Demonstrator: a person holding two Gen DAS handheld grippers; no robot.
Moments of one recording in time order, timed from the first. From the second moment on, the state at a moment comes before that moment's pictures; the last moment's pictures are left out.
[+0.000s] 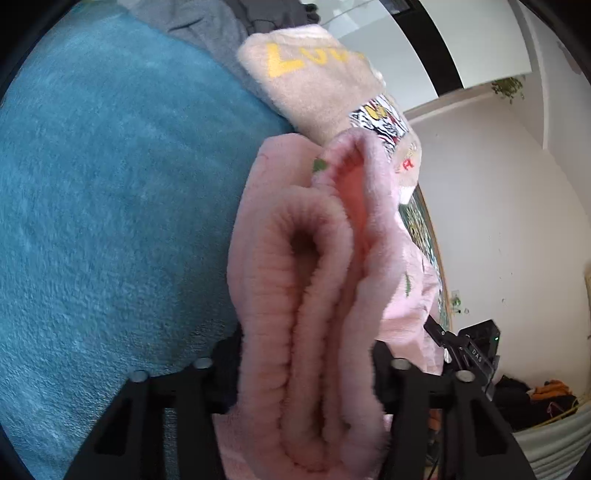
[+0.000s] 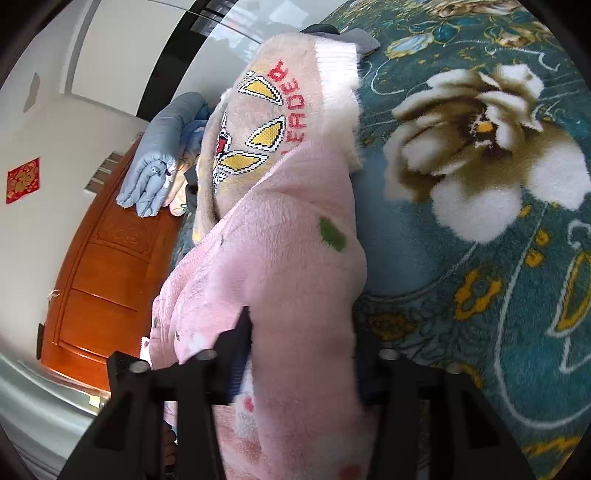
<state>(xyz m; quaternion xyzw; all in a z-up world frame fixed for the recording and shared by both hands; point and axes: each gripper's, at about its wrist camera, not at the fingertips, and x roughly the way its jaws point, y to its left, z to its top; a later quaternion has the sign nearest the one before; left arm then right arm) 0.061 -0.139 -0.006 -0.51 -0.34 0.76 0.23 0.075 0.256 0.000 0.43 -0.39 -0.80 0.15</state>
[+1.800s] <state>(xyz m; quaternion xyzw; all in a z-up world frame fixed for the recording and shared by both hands) 0.039 -0.523 0.086 -0.34 -0.17 0.92 -0.01 -0.058 -0.211 0.085 0.41 -0.09 -0.84 0.33</state>
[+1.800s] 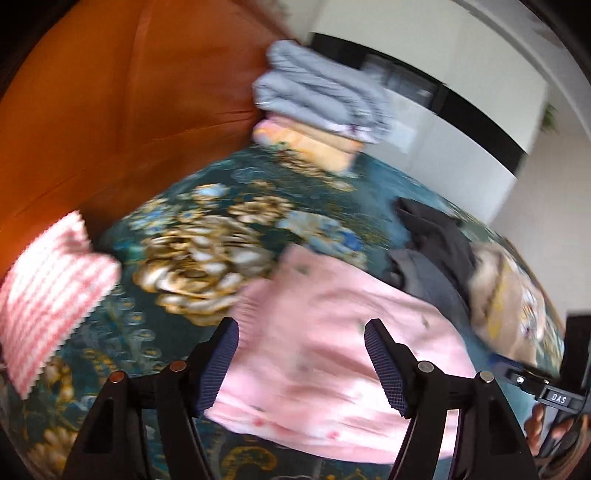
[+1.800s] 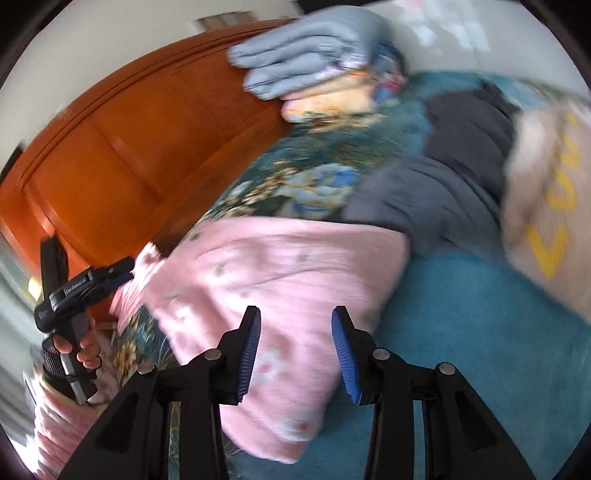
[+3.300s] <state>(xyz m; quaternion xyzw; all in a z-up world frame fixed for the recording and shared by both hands) 0.061 -0.455 -0.031 -0.42 -0.08 0.88 -0.18 0.057 -0.254 -0.019 0.43 0.04 -0.88 0.20</state>
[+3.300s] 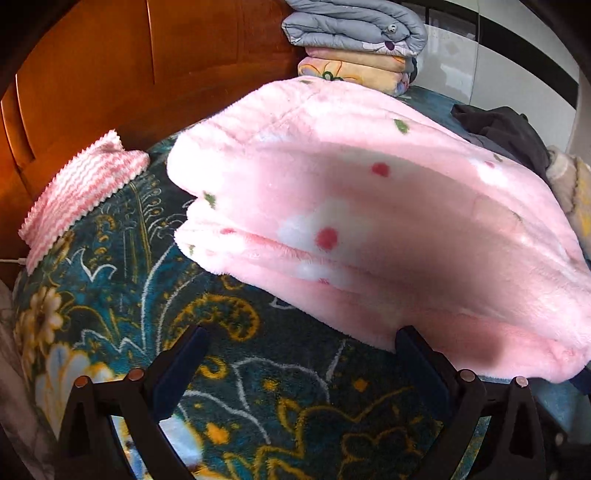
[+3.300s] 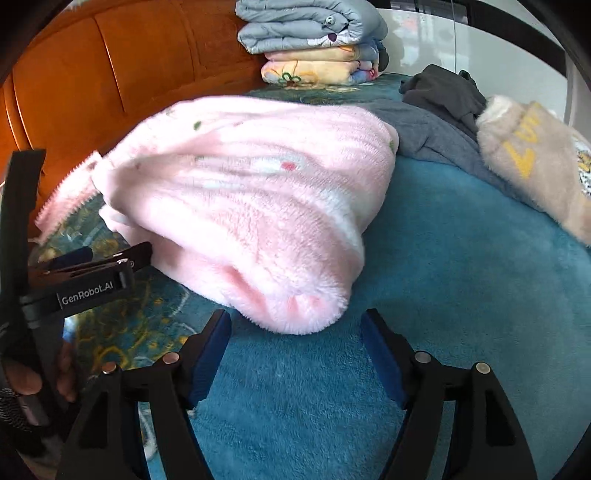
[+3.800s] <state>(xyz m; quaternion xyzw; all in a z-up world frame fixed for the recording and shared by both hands) 0.060 -0.459 -0.031 -0.43 -0.08 0.88 -0.18 0.055 -0.257 -0.020 0.42 0.06 -0.88 0.20</state>
